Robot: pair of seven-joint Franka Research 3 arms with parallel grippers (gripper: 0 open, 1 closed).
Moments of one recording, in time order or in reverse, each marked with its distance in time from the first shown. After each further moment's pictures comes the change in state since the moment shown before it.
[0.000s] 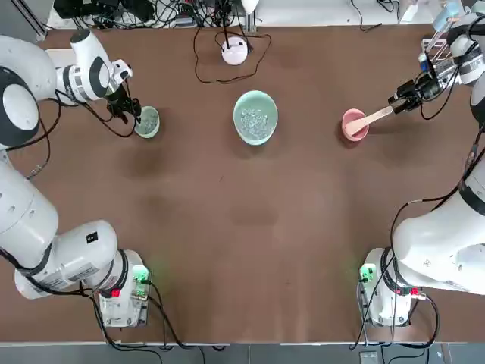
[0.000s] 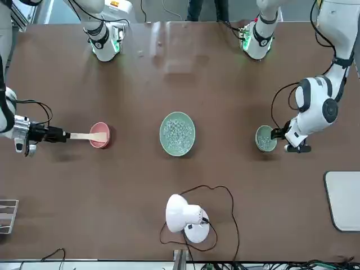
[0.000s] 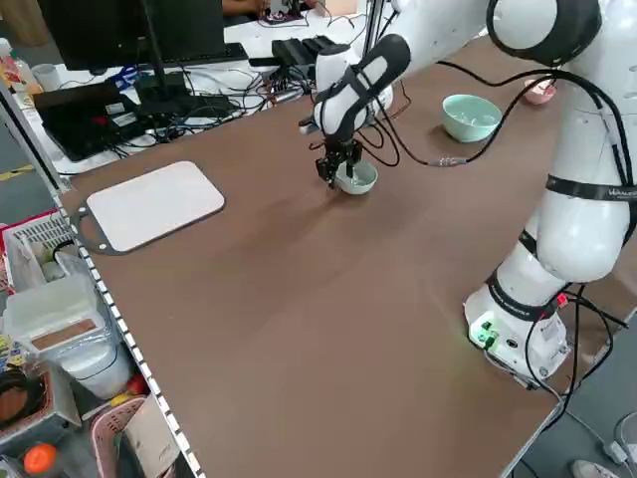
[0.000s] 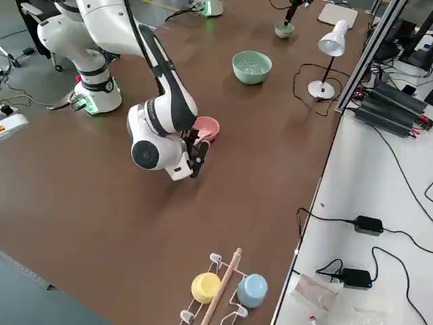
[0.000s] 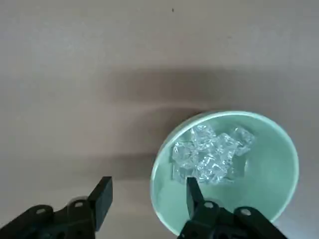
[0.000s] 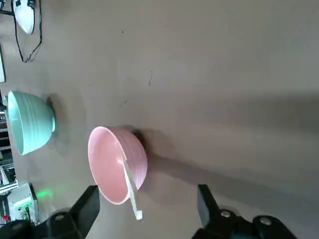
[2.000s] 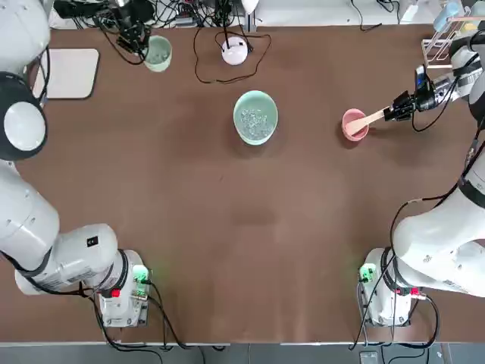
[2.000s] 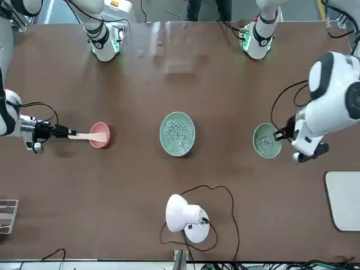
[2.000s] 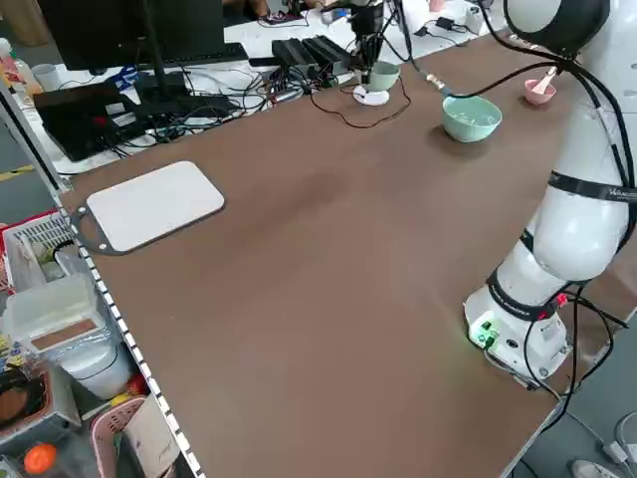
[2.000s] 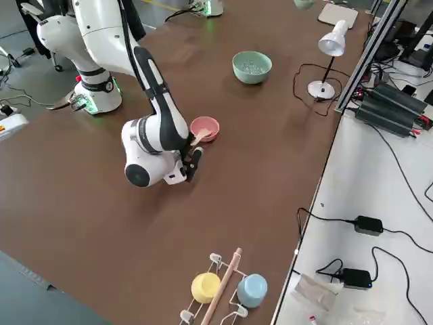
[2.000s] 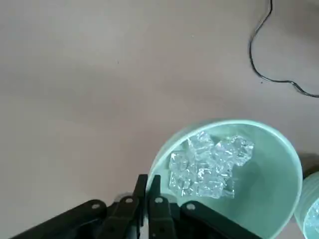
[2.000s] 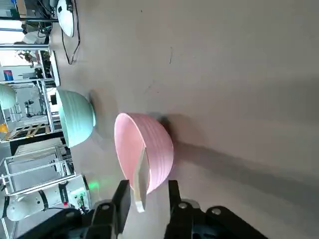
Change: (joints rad) left arm -0.129 -0.074 -0.192 0.557 0.058 -0.660 -0.667; right arm -0.053 0.079 0.002 0.008 0.111 -0.166 -0.022
